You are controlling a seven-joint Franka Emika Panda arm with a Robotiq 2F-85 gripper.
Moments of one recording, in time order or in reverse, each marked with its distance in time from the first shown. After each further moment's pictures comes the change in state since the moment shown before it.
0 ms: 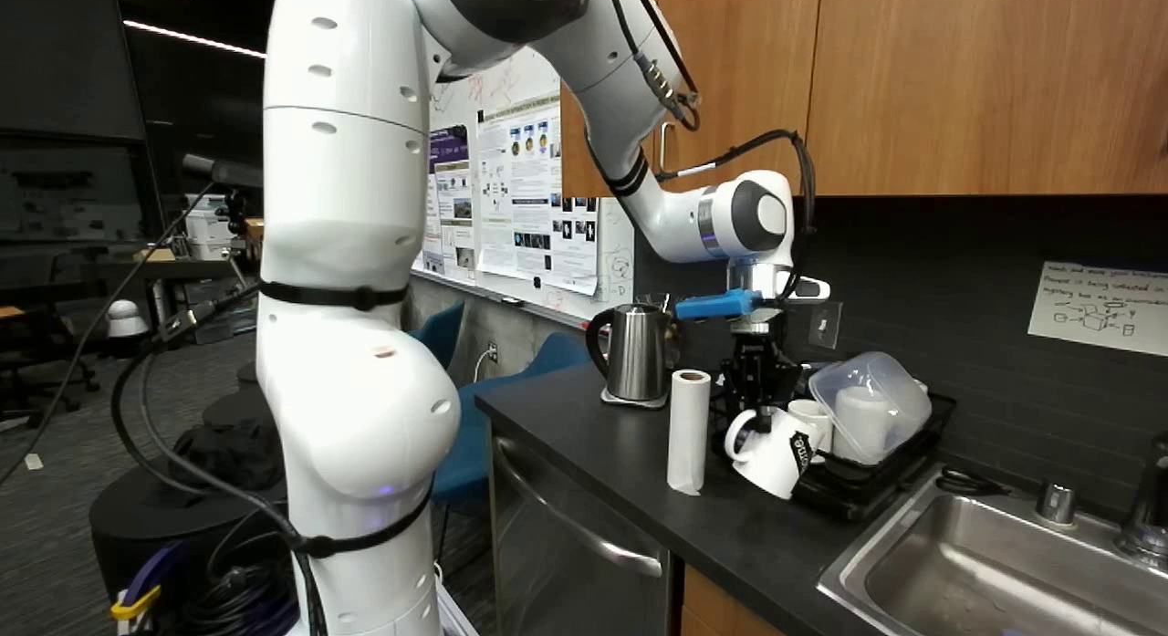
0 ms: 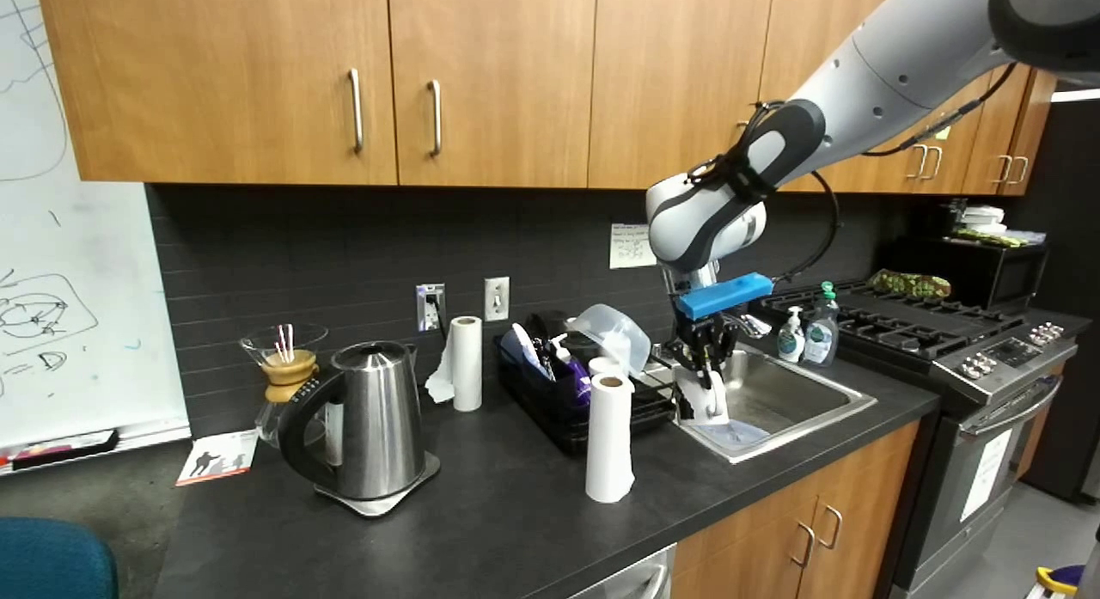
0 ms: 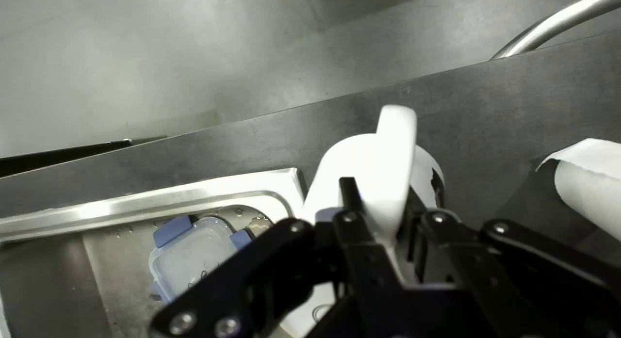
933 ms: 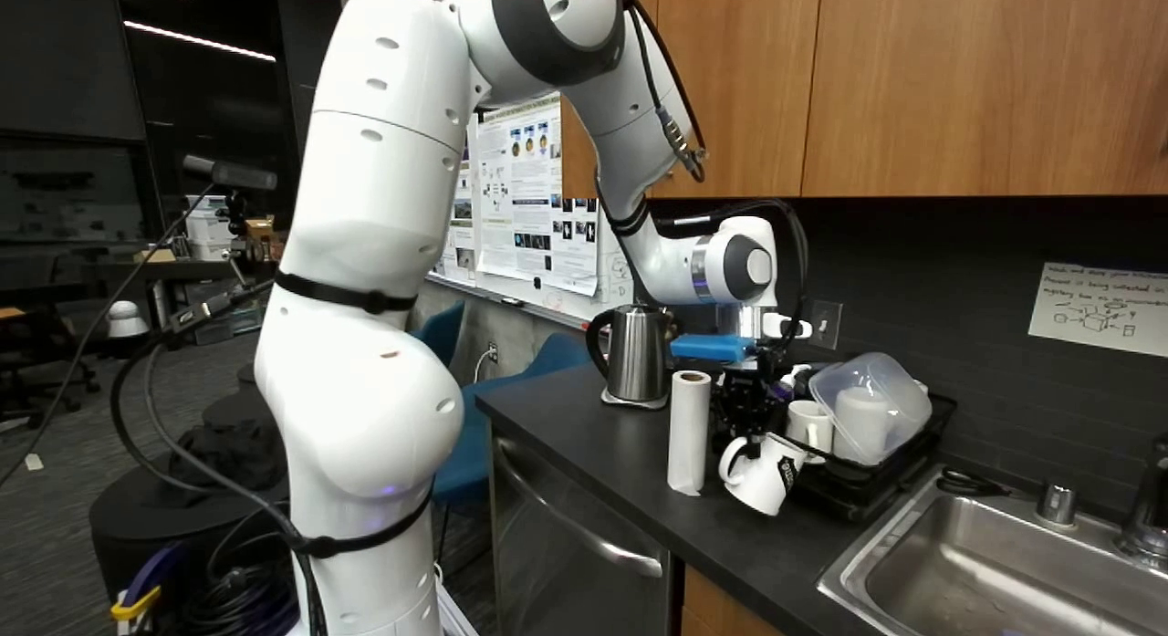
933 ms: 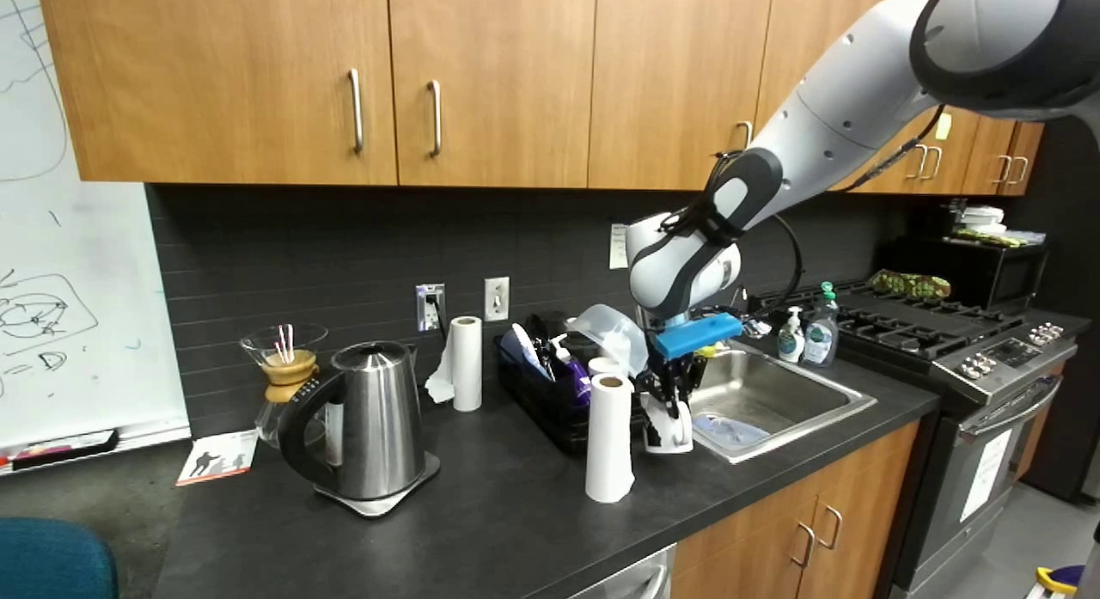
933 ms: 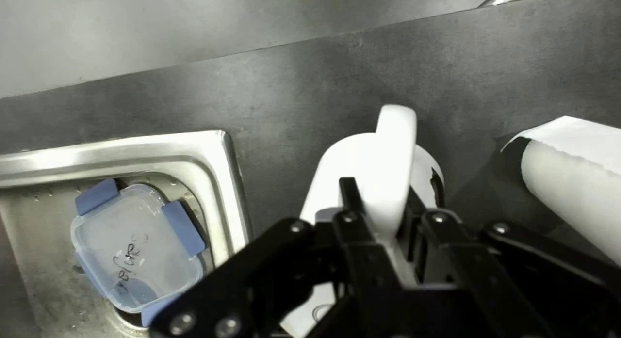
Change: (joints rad) arm 0.028 0.149 0.015 0.013 0.008 0.202 -0.018
